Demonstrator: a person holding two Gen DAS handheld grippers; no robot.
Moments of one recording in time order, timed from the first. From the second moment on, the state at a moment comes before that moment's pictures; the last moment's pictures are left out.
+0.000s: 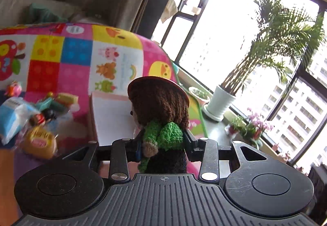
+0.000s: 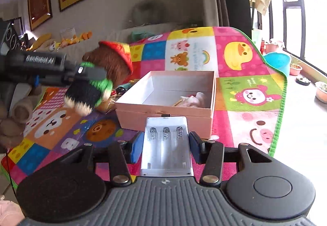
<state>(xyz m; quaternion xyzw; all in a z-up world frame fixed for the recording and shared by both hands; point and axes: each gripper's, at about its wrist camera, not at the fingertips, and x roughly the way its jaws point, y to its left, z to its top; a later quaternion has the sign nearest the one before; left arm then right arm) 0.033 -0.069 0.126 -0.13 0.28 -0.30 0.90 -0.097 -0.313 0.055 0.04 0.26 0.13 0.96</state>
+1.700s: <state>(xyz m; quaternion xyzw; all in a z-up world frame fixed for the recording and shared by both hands) 0.045 0.044 0.048 -0.09 0.30 -0.11 0.94 -0.012 -0.289 0.014 -0.06 0.29 0.07 0.95</state>
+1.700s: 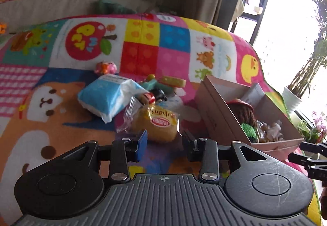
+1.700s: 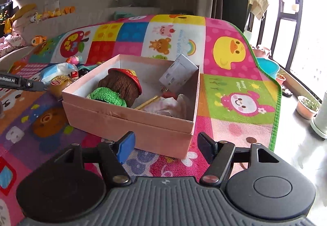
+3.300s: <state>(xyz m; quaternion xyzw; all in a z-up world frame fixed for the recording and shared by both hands) 0.027 0.060 0.010 -0.18 0.24 -0.14 0.94 0.141 -0.278 0.078 0.06 0.33 0.05 0.94</state>
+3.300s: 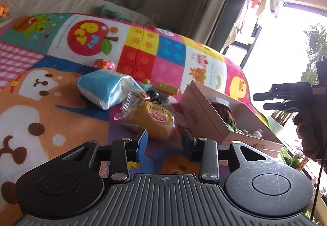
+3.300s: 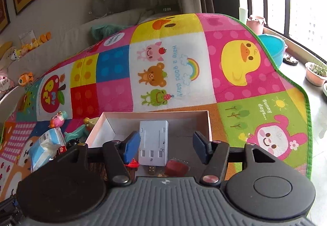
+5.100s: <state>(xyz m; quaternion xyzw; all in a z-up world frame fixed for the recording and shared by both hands) 0.019 0.186 0.013 -0.22 0.25 -0.09 0.94 0.257 0.032 0.043 -0.08 0.40 0.20 0.89</state>
